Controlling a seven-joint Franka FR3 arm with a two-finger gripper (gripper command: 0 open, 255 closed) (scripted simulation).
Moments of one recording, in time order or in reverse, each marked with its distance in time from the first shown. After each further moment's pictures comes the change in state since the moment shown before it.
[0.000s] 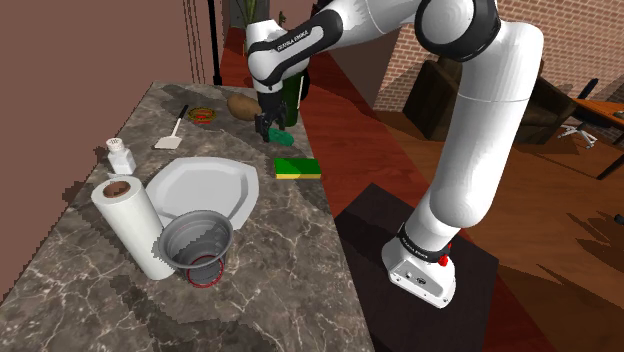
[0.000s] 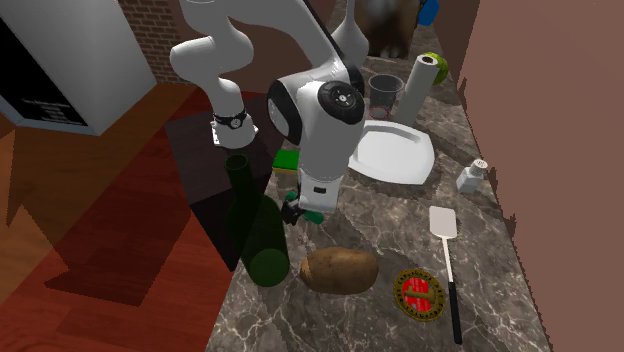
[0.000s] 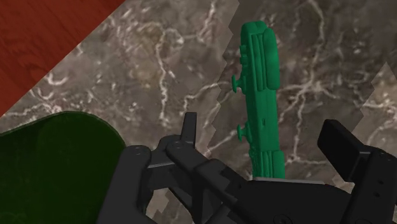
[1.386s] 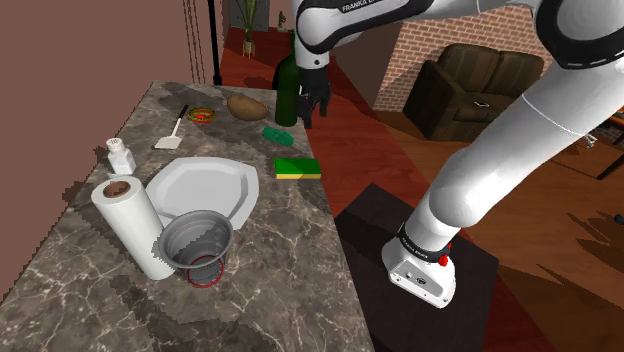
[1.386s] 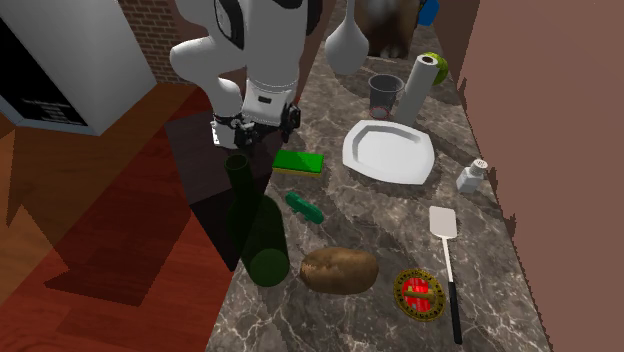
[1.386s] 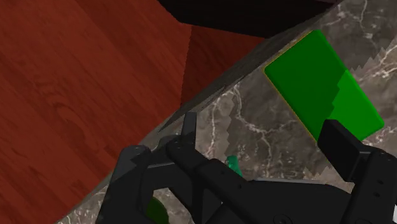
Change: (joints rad) arm -0.018 -0.493 -0.016 -0.313 -0.002 -0.223 -0.001
